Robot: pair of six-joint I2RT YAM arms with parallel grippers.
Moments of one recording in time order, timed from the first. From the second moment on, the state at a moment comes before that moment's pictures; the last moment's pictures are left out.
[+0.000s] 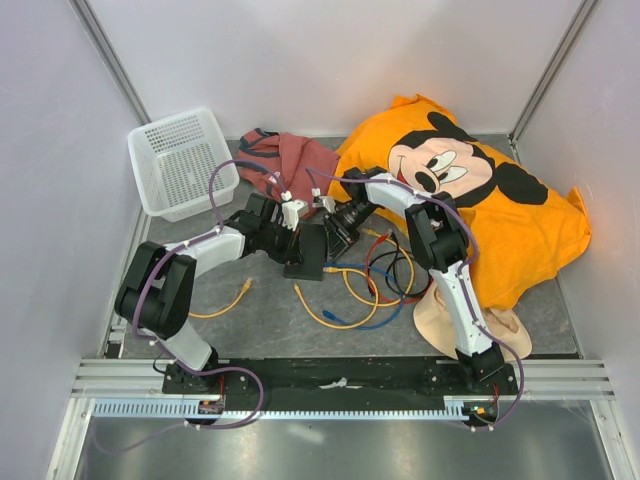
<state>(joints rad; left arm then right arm) -0.40 1.64 0.90 -0.22 0.48 0.04 0.50 2.46 1.96 -1.09 -0.87 -0.36</state>
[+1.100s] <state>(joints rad) -0.40 1.64 0.90 -0.22 0.48 0.06 0.48 2.51 1.95 -1.16 -1.01 -0.23</state>
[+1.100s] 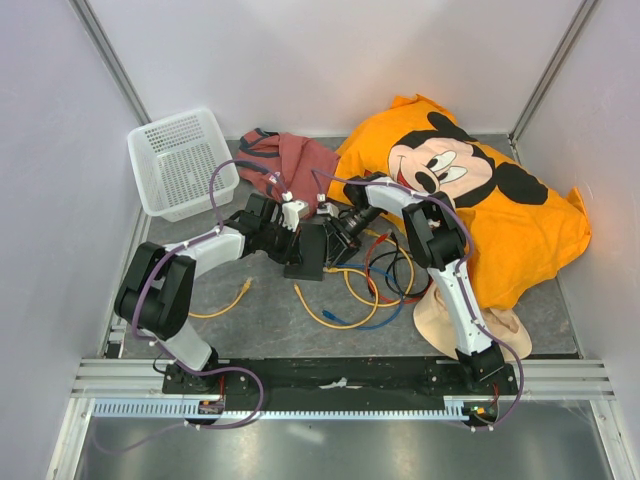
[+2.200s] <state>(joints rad) -0.40 1.64 0.92 -0.27 0.47 0.10 0.51 2.47 1.91 -1.03 -0.88 0.02</state>
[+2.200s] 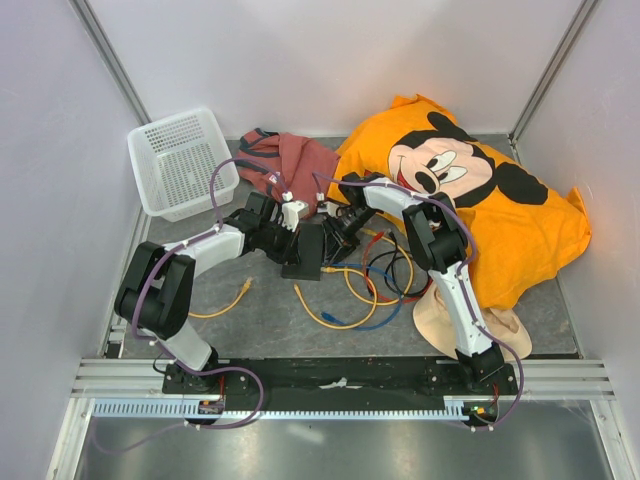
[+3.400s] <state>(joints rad) -0.40 1.65 0.92 -0.28 0.48 0.10 0.36 2.27 2.05 -1.11 -0.53 -0.38</state>
